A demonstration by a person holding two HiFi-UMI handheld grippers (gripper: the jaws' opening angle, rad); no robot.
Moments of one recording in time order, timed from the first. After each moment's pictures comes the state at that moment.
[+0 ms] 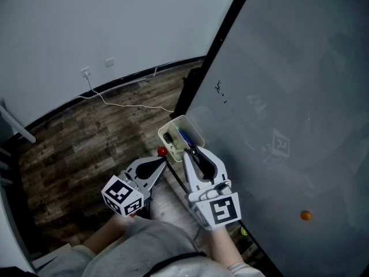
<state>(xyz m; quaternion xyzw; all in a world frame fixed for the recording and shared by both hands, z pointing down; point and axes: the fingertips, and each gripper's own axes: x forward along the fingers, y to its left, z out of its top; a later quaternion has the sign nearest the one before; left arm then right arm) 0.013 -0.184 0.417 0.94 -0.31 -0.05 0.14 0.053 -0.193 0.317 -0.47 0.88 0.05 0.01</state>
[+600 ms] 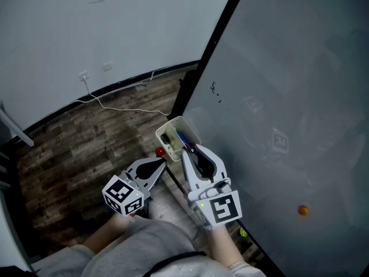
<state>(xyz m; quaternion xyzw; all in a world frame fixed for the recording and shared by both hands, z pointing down) 0.018 -0.178 0.415 0.94 -0.30 -0.05 0.14 0.051 -0.187 0.299 -0.47 0.88 0.06 0.01</state>
